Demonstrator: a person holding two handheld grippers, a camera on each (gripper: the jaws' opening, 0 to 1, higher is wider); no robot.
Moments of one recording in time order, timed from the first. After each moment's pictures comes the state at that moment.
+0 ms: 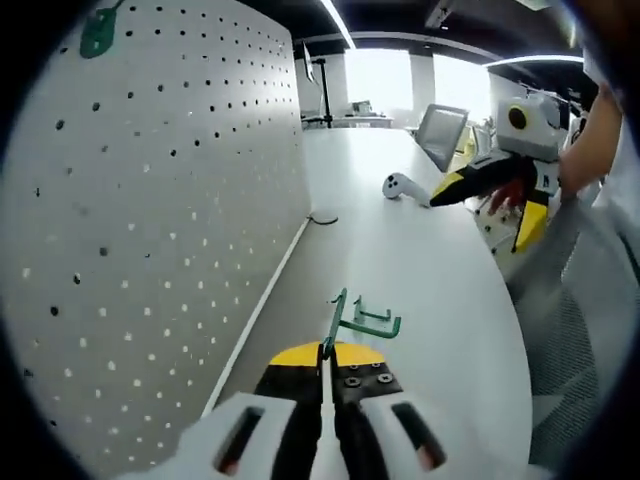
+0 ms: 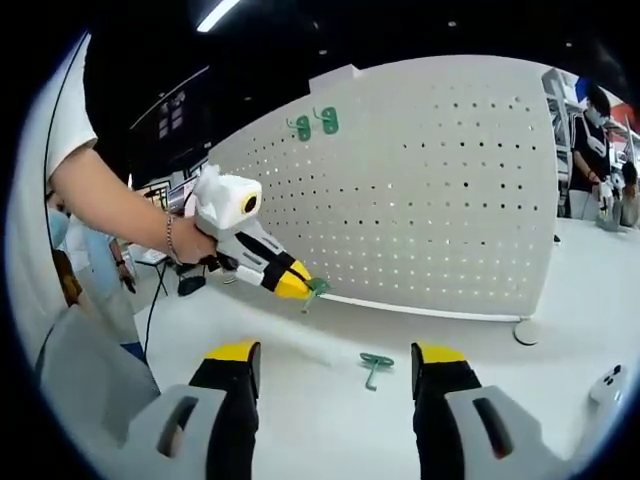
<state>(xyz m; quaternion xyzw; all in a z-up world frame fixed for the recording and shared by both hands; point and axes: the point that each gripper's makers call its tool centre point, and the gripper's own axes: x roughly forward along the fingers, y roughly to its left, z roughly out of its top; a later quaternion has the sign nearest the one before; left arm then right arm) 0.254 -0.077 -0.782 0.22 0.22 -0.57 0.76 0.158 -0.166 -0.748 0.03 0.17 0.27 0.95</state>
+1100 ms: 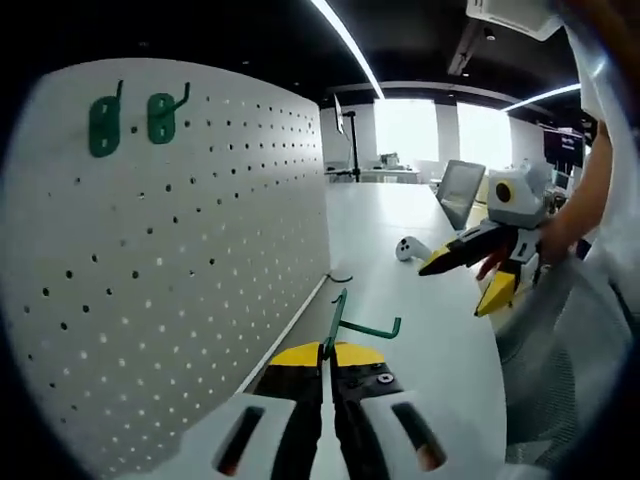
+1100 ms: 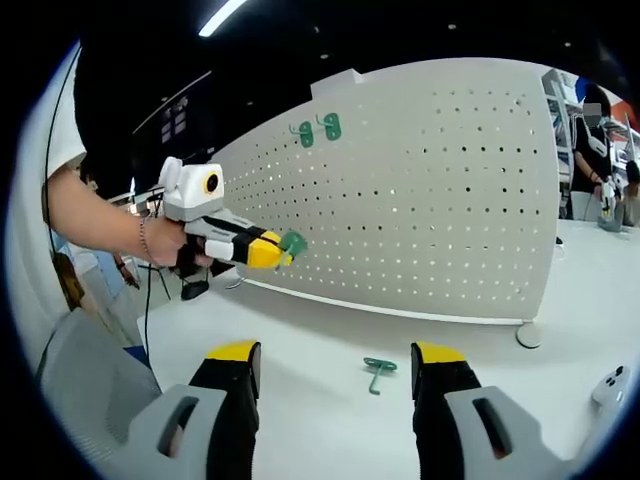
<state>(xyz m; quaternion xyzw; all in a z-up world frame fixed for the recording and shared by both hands) 0.235 -0.063 -0.718 0.13 0.15 -0.54 0.82 0.157 -0.163 -0.743 0.03 0.16 0.27 0.95</state>
